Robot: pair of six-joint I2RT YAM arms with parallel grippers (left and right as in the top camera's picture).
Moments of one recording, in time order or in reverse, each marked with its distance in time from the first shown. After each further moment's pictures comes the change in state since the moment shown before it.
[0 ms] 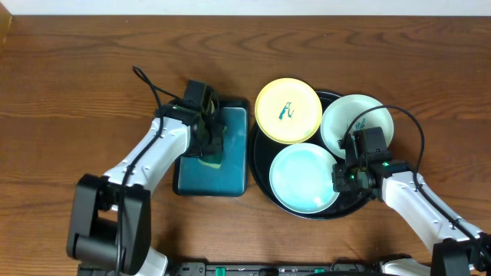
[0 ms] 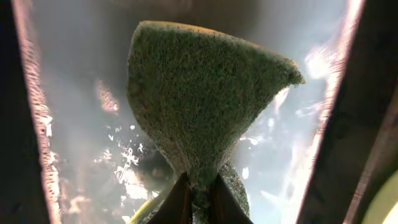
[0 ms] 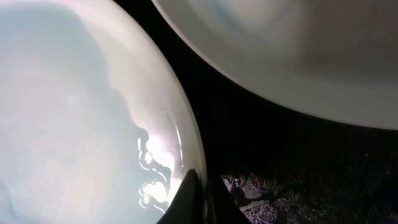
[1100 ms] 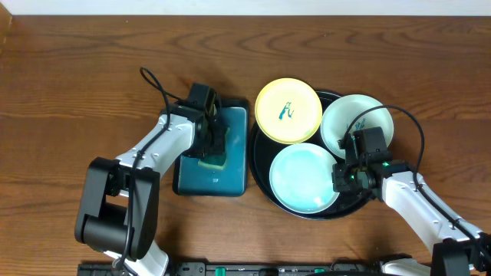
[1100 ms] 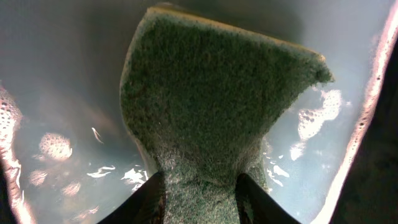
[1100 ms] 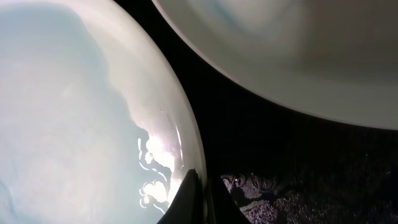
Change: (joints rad) left arm 0.000 0.081 -0.007 0.060 -0.002 0.003; right arm 0.000 0.000 0.000 0.000 0.000 0.000
